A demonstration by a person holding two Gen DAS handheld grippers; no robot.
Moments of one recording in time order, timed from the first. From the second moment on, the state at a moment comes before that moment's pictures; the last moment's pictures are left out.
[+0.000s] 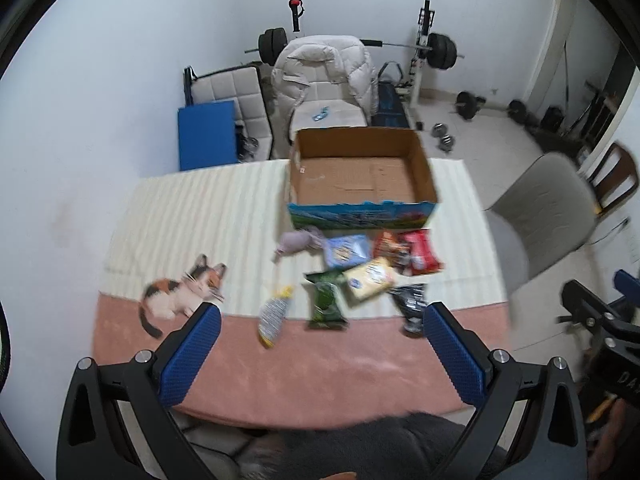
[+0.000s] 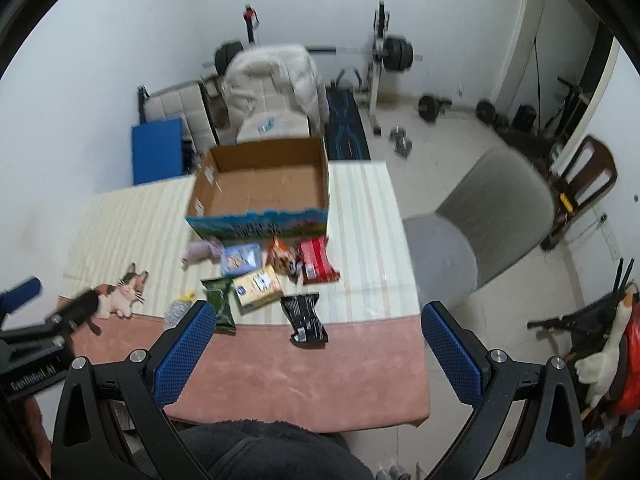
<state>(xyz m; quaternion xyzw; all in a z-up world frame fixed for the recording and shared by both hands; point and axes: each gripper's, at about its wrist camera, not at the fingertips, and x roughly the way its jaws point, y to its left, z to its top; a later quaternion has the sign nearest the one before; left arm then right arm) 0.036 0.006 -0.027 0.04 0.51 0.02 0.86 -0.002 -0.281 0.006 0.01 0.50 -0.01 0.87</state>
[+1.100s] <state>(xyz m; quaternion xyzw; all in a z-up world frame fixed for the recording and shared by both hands) 0.217 -0.118 -0.388 0.34 0.69 -0.22 0.60 0.114 -0.320 -0.441 0.09 0.75 0.01 0.65</state>
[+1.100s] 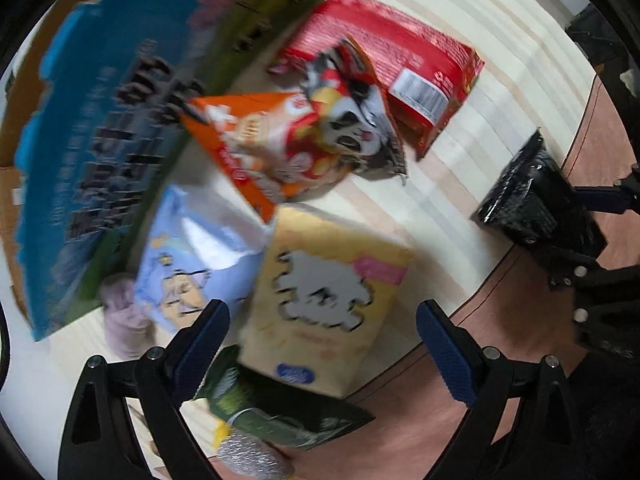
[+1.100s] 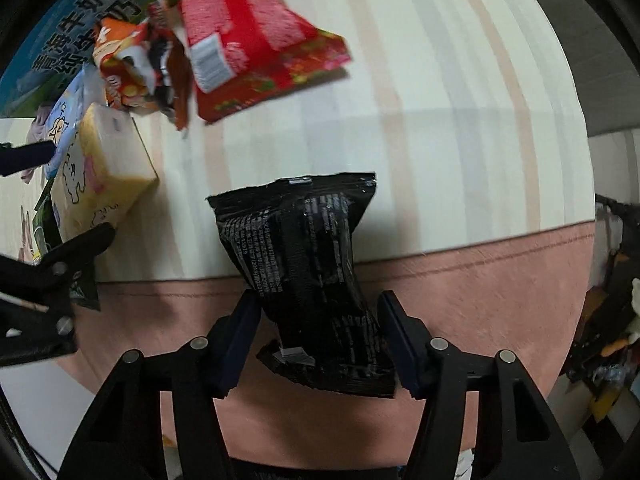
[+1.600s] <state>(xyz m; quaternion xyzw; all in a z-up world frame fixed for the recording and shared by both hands) 0.194 -0.074 -0.425 0.02 0.82 -0.07 0.56 0.103 -0.325 -0.447 0.12 0.76 0.02 0.64</state>
